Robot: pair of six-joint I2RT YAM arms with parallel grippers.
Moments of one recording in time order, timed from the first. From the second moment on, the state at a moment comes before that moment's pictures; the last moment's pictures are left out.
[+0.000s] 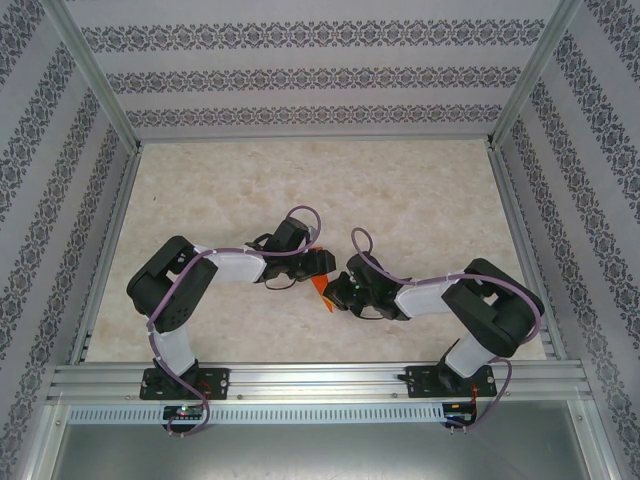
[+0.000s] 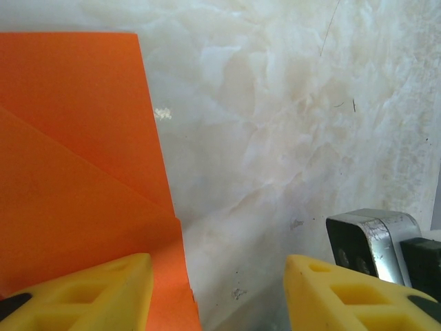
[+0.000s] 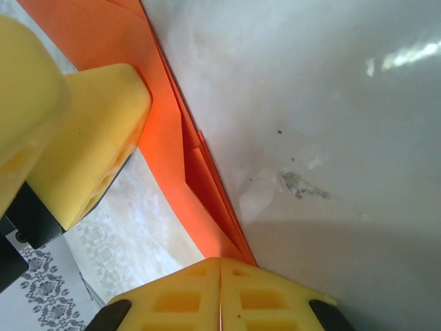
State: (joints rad) left arm -0.69 1.82 0.89 0.07 0.40 -0.90; right arm 0.78 1.58 0.47 0.32 -0.31 1.32
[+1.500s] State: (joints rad) left arm -0.69 1.83 0.90 0.07 0.41 -0.90; right arm 0.80 1.46 0.42 0.15 -0.31 1.24
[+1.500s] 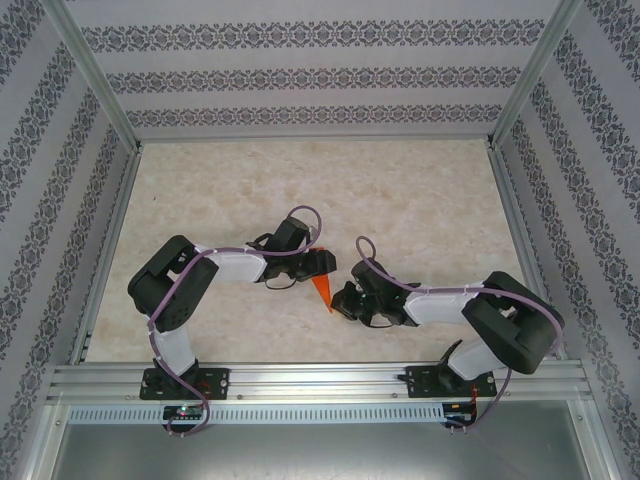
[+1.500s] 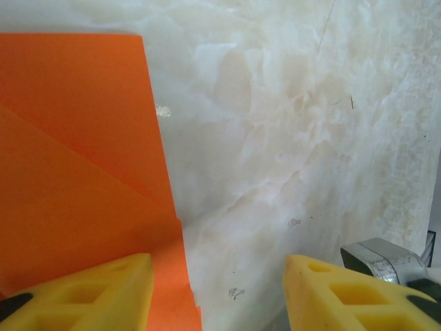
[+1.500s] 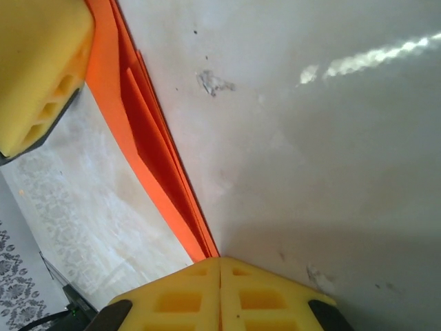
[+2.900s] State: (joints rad) left arm -0.69 1.83 0.90 0.07 0.42 -0.89; right arm 0.83 1.45 0.36 0.27 -0.34 1.23
